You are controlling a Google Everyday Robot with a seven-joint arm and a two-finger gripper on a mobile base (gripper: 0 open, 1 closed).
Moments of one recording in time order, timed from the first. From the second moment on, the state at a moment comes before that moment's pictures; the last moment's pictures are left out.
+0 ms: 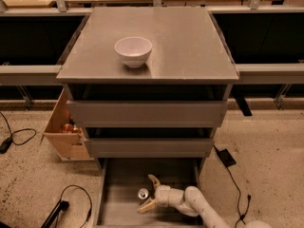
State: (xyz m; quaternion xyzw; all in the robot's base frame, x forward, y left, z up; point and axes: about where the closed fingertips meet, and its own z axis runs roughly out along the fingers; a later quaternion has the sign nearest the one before) arm 0.556 0.044 0.205 -0.40 0.64 0.44 0.48
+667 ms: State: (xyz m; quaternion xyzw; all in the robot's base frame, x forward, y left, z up) arm 0.555 0.040 0.226 -0.40 0.64 0.44 0.48
